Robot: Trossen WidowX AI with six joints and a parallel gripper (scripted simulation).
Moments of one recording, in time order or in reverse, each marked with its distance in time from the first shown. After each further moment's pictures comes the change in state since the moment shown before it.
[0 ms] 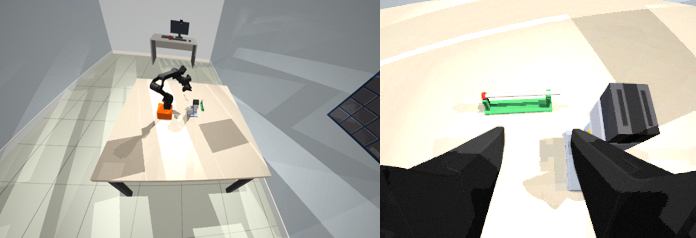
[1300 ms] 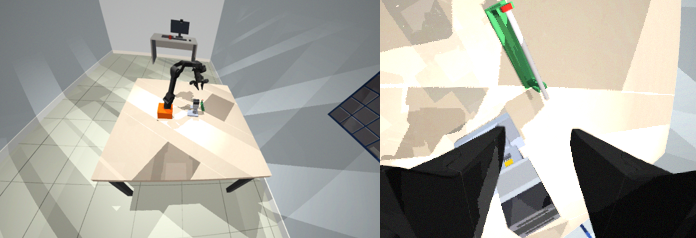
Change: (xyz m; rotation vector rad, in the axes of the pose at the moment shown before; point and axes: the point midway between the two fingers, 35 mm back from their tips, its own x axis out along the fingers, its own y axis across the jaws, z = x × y) arm 0.090 0.055 0.057 -1.242 0.592 0.039
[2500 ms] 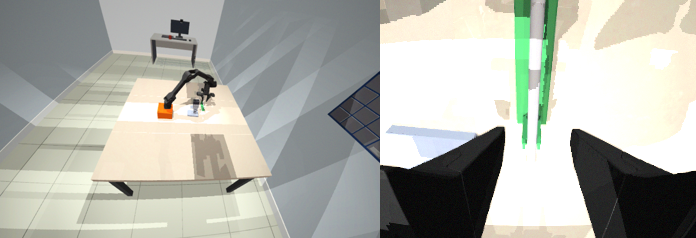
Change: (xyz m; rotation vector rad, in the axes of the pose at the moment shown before) arm 0.140 -0.023 0.026 -0.533 0.051 0.319
